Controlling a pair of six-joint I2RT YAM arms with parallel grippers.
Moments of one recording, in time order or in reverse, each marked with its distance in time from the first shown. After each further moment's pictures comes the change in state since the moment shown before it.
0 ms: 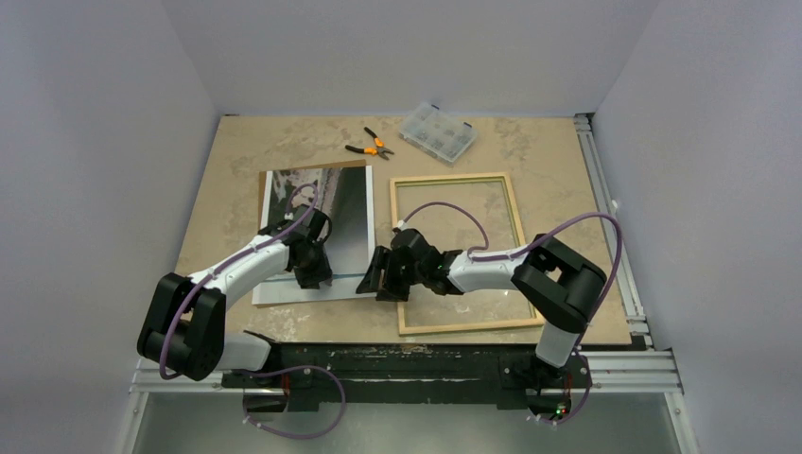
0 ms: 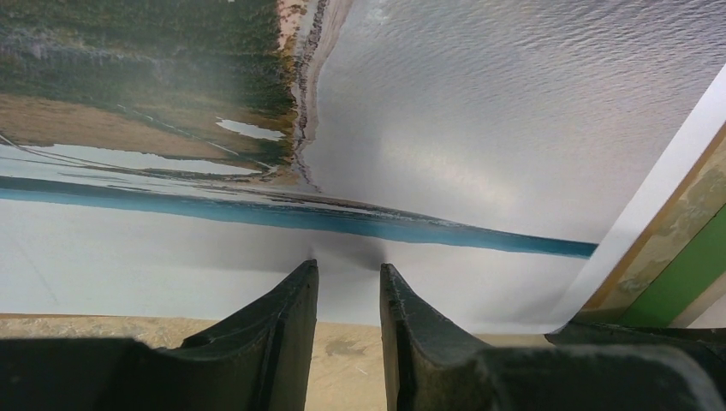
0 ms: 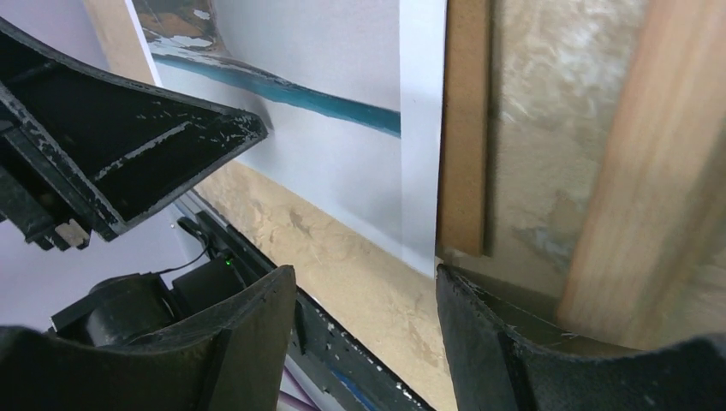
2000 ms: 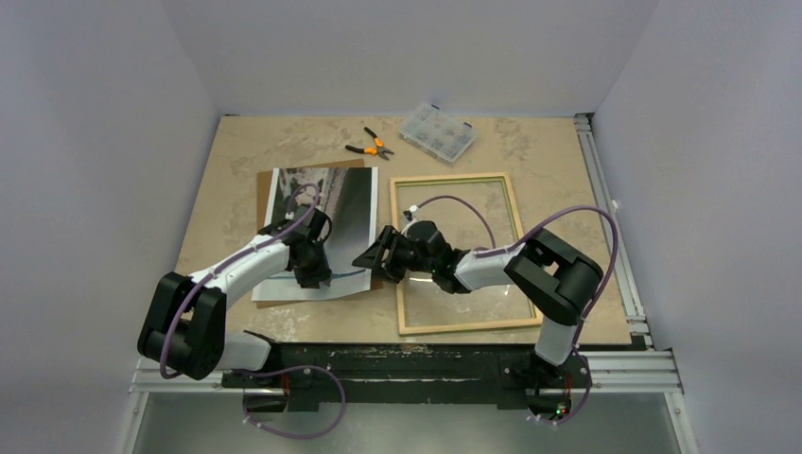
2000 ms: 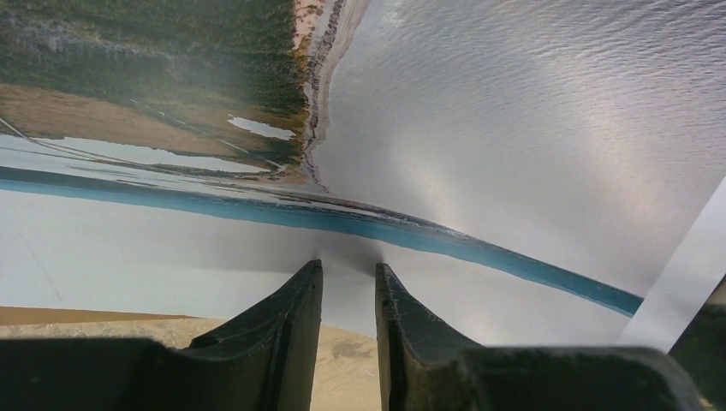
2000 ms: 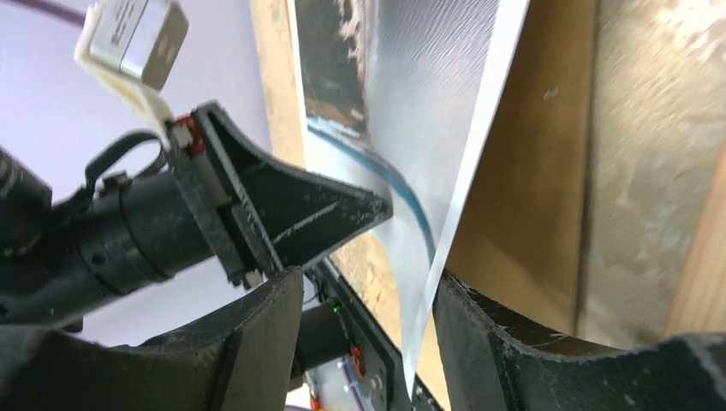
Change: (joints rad) left arm 0.000 0.005 0.001 0.003 -0.004 0.024; right arm -0.074 0.019 -0.117 0.473 -0.027 0.150
